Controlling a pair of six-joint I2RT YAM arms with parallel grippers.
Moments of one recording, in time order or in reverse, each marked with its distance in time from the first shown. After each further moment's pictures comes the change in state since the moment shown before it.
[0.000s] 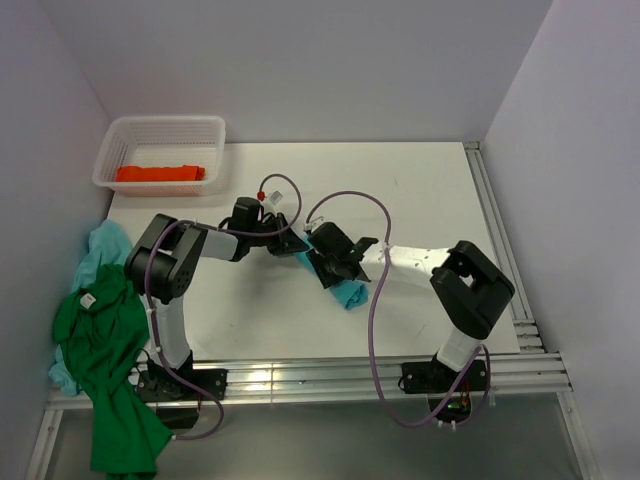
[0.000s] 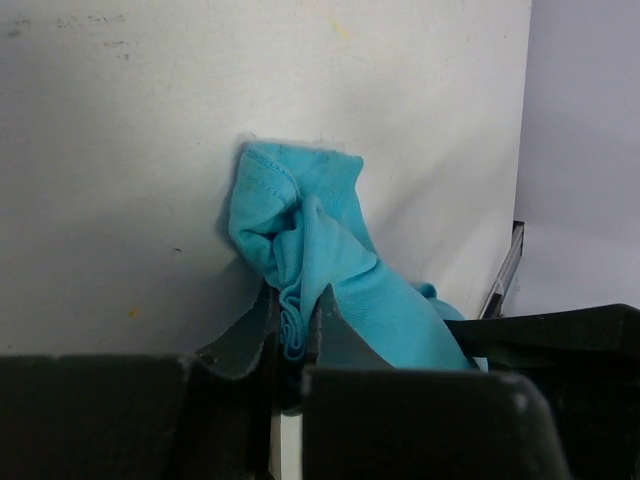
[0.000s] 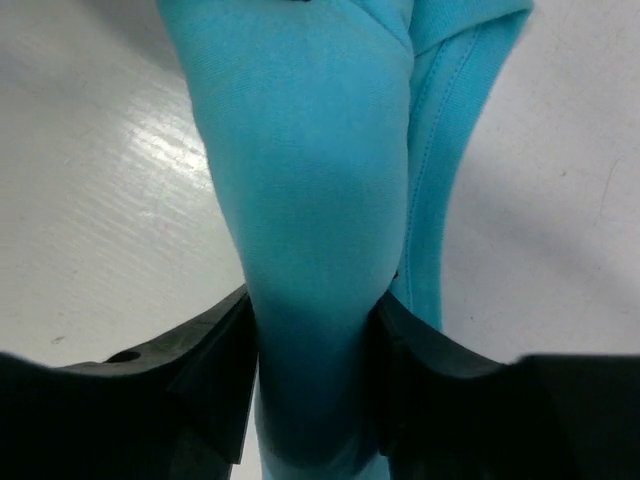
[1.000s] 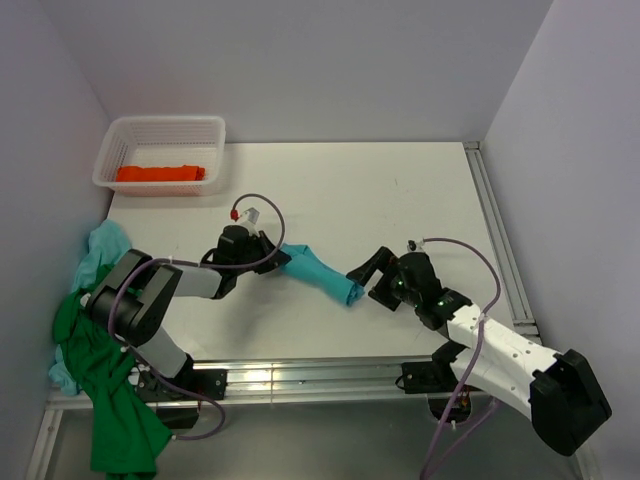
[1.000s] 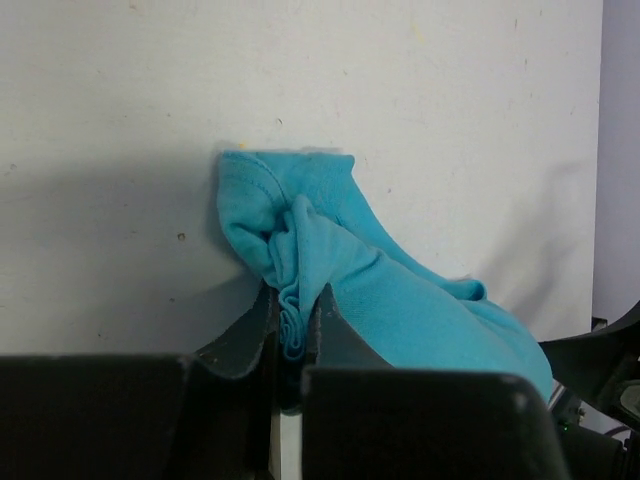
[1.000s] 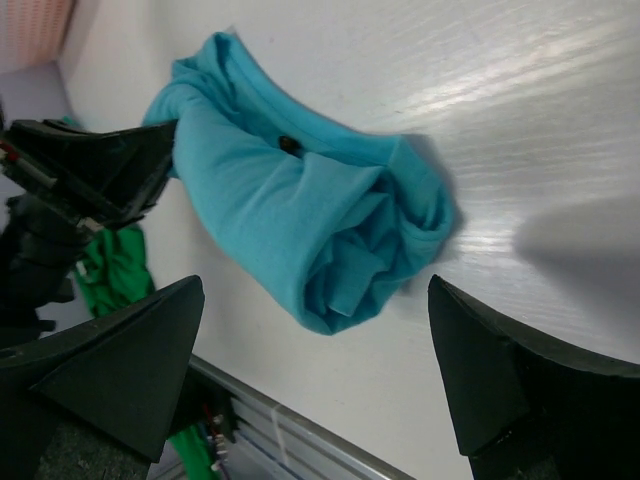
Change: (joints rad) left arm -0.070 -0.341 -0.385 0.142 -0.423 -0.034; right arm -0.286 -0.823 -0.652 0.216 -0.209 0.877
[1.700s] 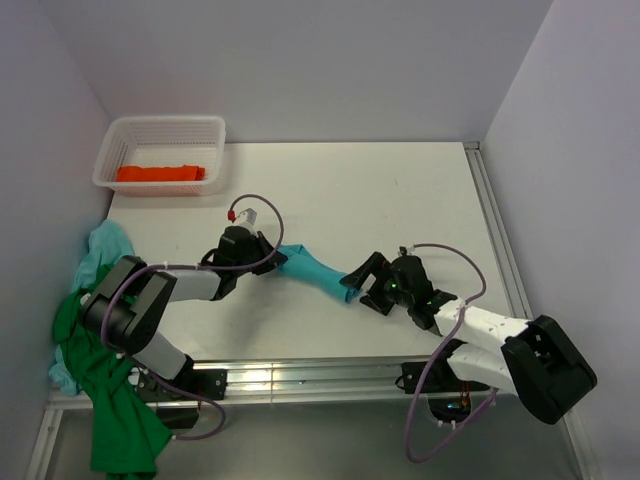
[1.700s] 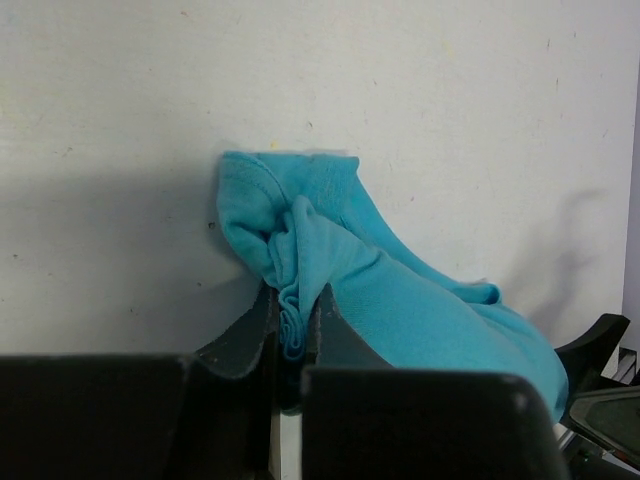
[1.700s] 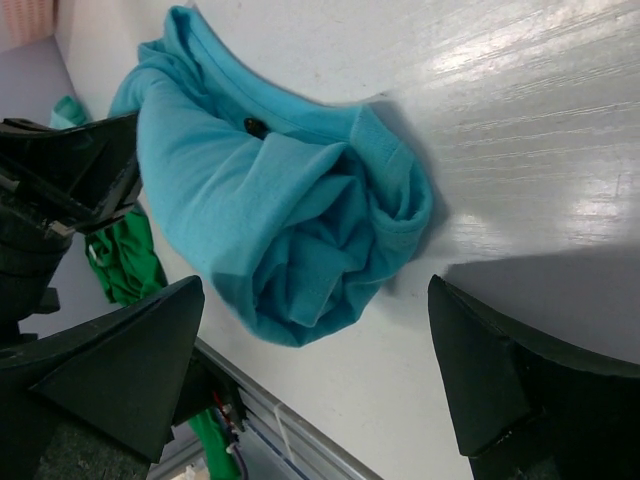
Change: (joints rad) left arm -0.024 -0.058 0.000 -0.089 -0.110 -0.002; right arm -0.008 0.209 -0.086 0.305 -0.108 0.069
